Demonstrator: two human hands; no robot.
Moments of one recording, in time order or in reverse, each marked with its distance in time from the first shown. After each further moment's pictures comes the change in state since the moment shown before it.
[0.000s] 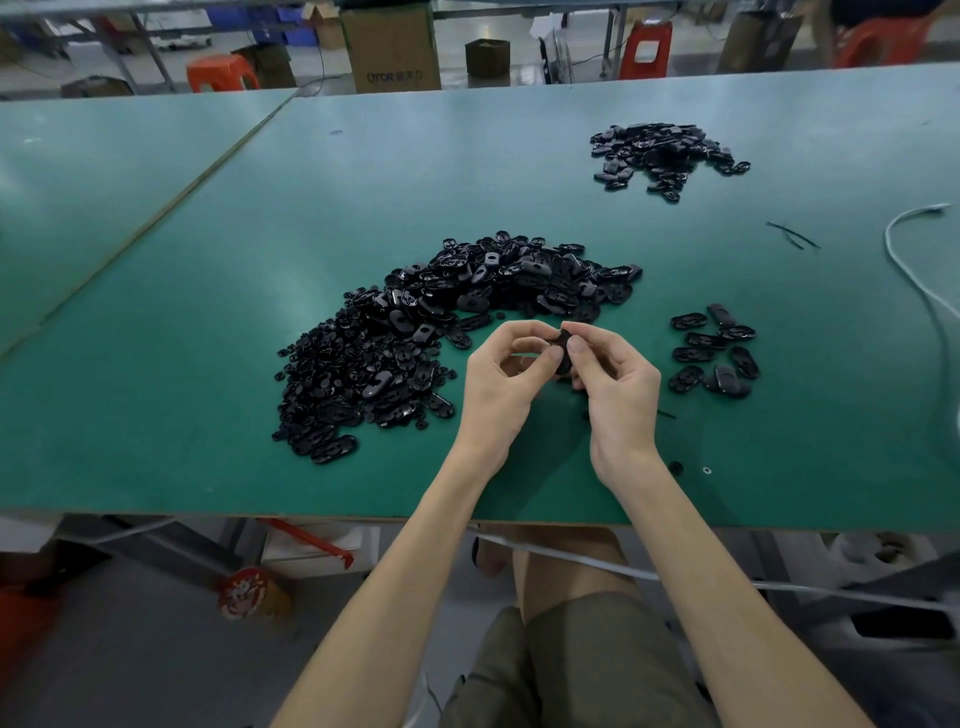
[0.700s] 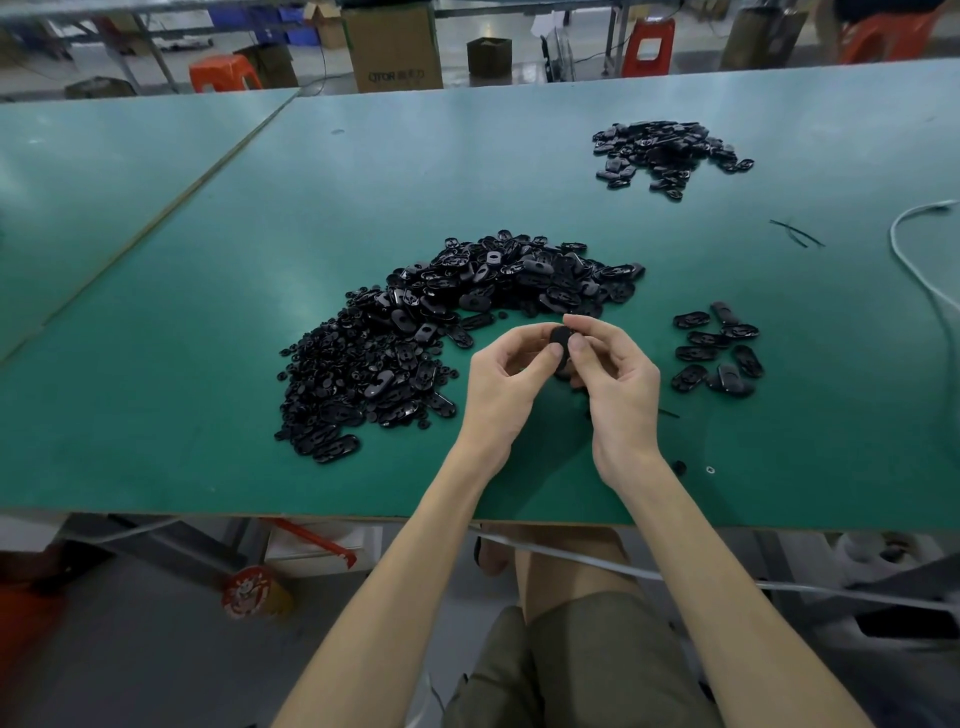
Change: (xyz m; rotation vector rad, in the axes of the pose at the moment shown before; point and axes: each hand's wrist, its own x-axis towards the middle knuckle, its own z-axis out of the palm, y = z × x) left_hand 0.000 0.005 0.001 -0.023 -0.003 -0.001; right_hand -0.001 -0.002 0.002 0.011 -0.047 -0.003
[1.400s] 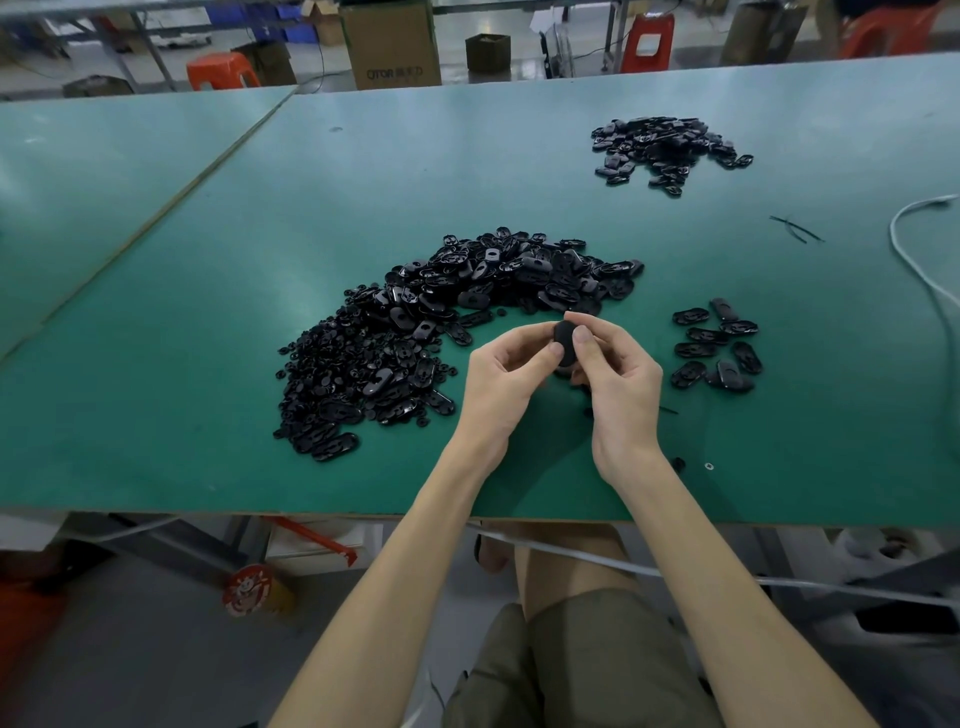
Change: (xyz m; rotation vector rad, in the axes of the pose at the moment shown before) left_hand 0.001 0.001 -0.002 -0.049 -0.032 -0.051; right_hand -0.002 -0.003 0.000 -0.003 0.045 0.015
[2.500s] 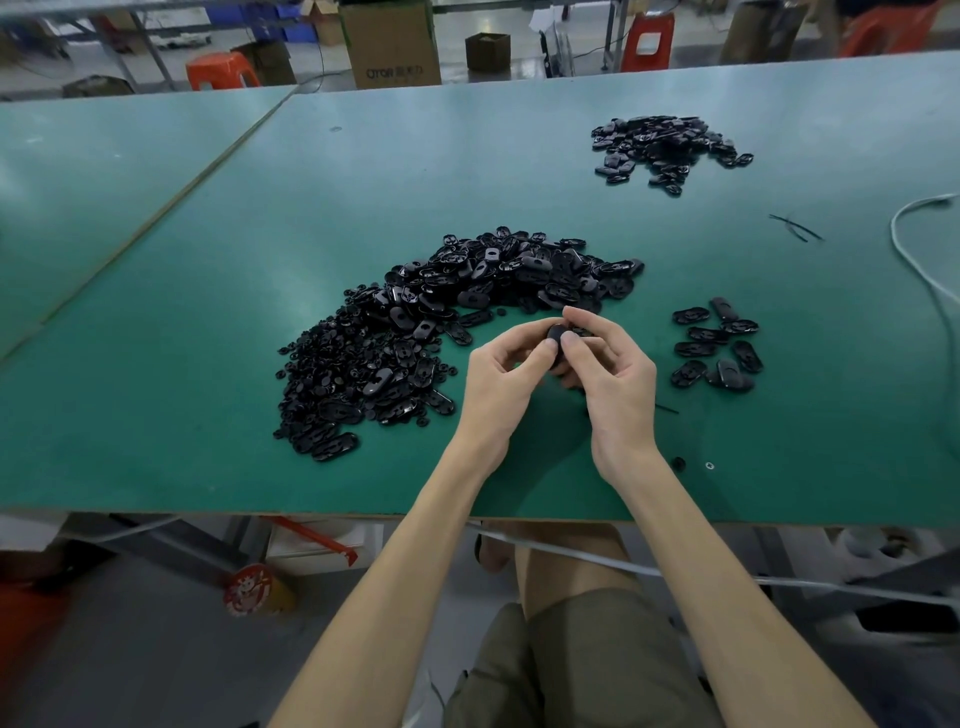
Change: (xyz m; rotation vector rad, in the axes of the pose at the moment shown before) left_hand 0.000 -0.001 0.001 -0.016 0.017 0.003; right_hand -0.001 0.000 0.001 0.028 -0.056 0.012
